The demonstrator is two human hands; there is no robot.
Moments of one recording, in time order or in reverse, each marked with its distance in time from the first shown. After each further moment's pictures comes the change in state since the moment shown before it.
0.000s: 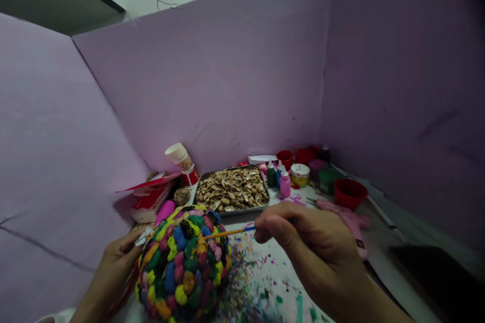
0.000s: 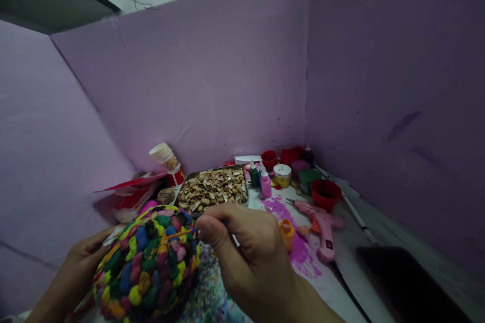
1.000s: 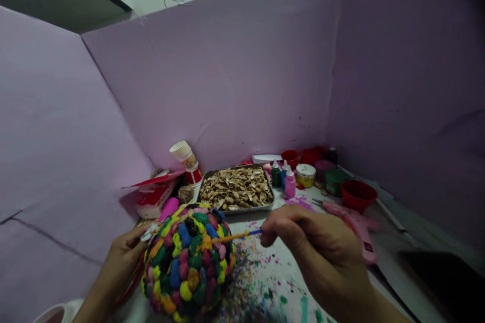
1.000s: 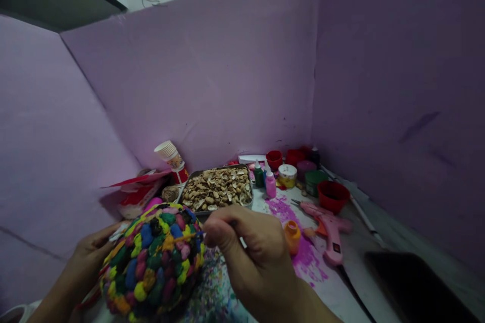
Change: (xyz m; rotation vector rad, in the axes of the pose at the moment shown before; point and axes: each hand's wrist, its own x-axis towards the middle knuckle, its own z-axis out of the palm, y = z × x) left_hand 0.001 -0.001 -0.001 0.000 0.006 0.052; right_hand -0.006 0.009 0.007 0.113 0.044 -0.007
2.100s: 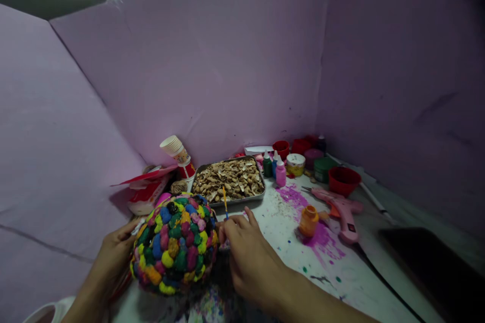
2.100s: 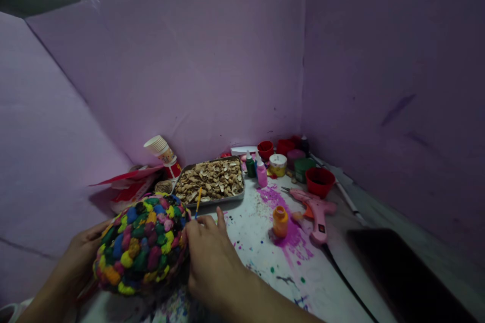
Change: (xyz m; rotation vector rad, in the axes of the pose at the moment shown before) left_hand -0.006 0.009 0.015 -0.221 0.025 -0.278; right_hand -0.037 0.037 0.047 -0.434 -0.719 0.345
